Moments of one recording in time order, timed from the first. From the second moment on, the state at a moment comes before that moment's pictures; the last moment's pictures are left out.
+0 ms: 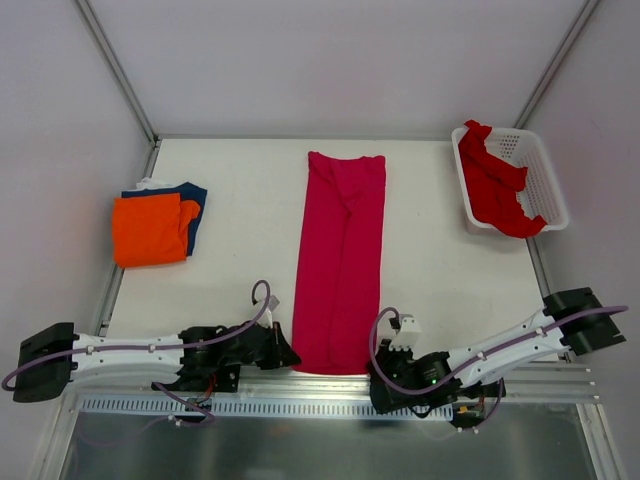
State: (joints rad) left arm -1.31 0.69 0.05 -0.05 -0.11 -1.29; right arm 1.90 1.06 0.37 -0.60 0.75 1.81
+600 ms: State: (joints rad) left arm -1.31 1.04 0.30 -0.03 -0.21 -1.16; right arm 1.74 1.05 0.48 -0.71 0.81 1.54
